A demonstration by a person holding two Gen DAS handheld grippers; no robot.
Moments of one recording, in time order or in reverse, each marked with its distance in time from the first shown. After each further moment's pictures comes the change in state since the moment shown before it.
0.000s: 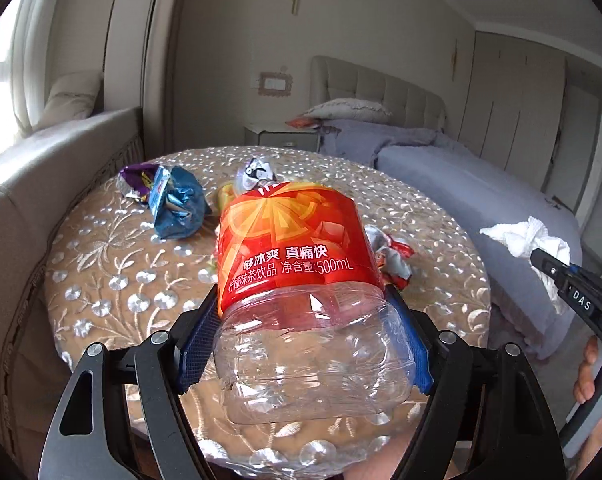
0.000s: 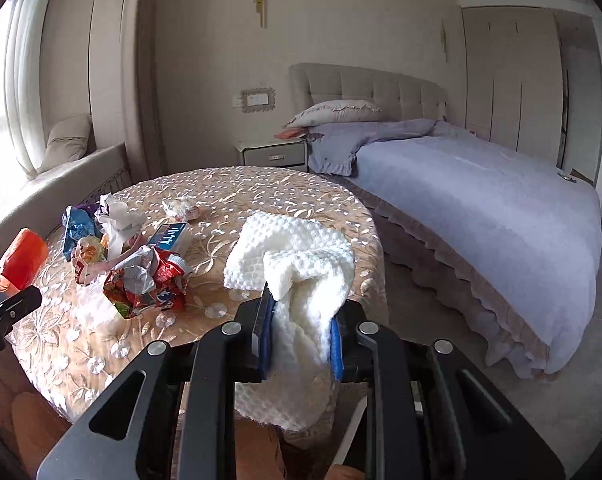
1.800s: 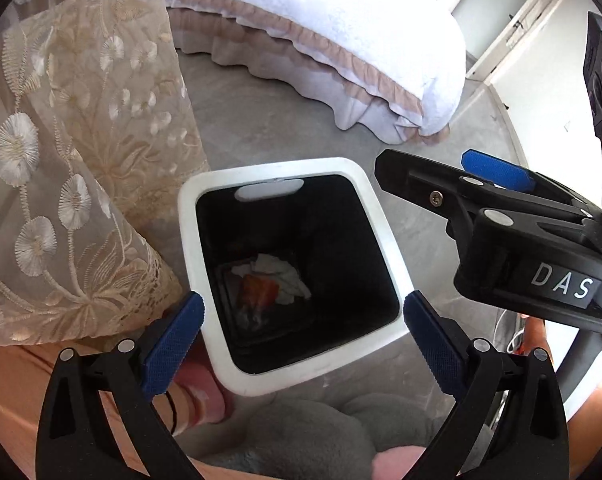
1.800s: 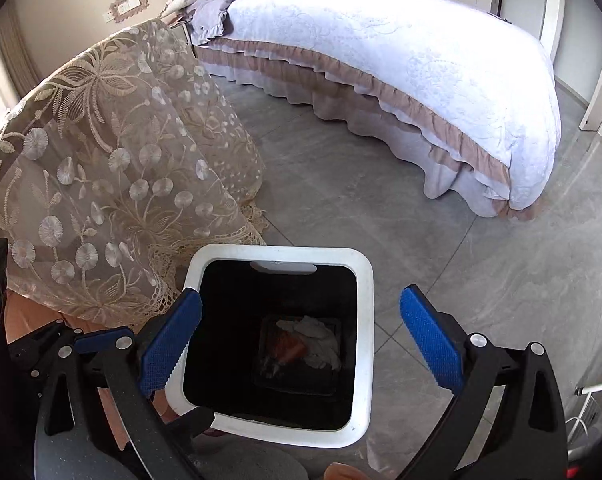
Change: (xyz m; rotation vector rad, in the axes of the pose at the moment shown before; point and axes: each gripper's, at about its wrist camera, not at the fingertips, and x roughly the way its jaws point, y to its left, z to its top) left arm 0.218 -0.287 -0.171 0.373 0.712 -0.550; right arm 0.086 -0.178 -0.165 0.265 0.468 -0.201
